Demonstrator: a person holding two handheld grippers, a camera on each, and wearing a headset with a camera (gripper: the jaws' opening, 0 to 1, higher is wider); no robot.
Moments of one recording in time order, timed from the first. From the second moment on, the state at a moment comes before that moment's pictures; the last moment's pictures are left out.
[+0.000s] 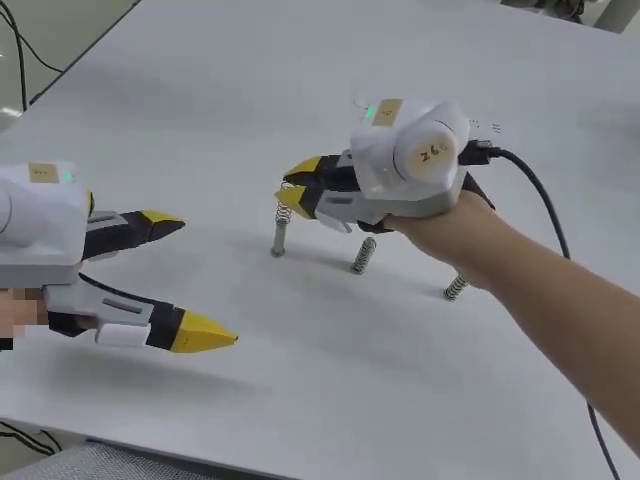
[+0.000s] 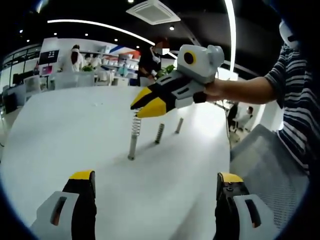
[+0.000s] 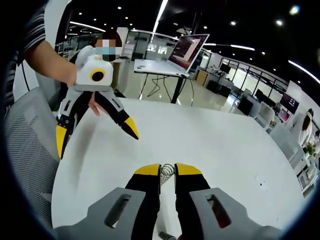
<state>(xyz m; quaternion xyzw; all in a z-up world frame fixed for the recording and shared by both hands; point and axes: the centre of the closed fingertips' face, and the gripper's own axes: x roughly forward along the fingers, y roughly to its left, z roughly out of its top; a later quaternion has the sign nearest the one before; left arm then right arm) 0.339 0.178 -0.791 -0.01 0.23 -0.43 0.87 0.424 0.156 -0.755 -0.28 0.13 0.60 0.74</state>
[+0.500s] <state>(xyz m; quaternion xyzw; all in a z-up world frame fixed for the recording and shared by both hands) 0.337 0.178 -0.791 -0.02 0.23 -0.43 0.87 0.423 0.158 -0.765 -0.29 0.13 0.60 0.73</state>
